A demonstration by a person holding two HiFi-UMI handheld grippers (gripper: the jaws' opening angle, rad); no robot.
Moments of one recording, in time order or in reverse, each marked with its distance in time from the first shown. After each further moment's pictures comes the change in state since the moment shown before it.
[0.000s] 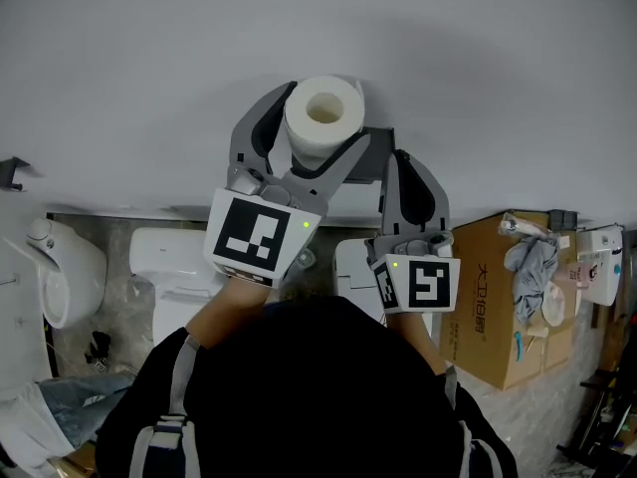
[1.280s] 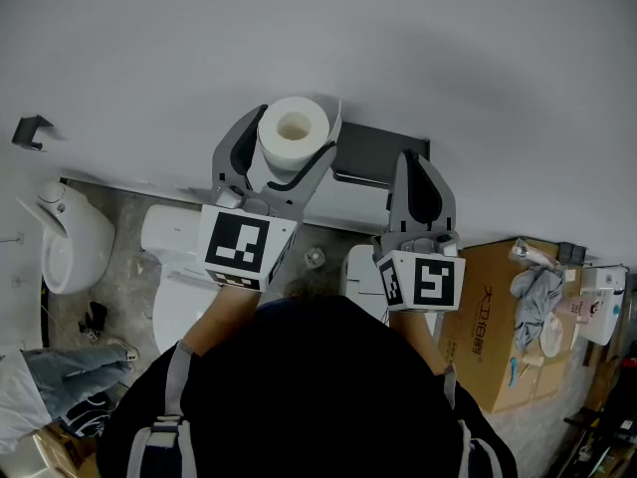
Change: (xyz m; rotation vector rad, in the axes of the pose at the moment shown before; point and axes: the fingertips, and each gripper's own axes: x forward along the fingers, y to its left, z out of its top) left arm -0.068 0.062 -0.031 0.057 0.063 0.209; right arm 0.020 0.038 0.002 0.019 -0.012 0.091
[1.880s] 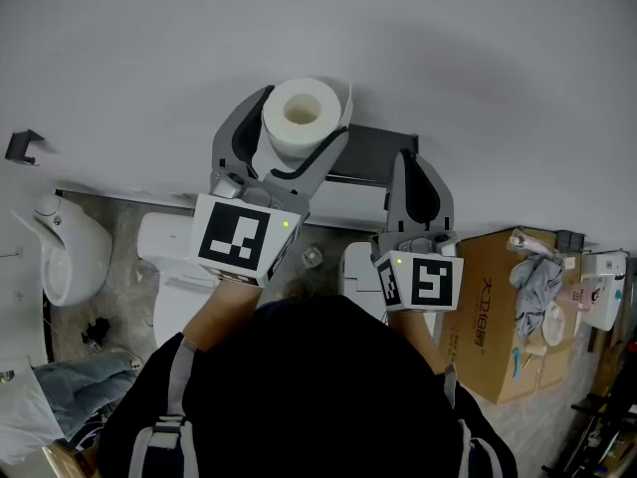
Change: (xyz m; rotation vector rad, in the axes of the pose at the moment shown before) left arm 0.022 -0.020 0.031 -0.016 -0.074 -0.079; right arm -0.007 -0.015 -0.002 -0.005 0.006 -0.041
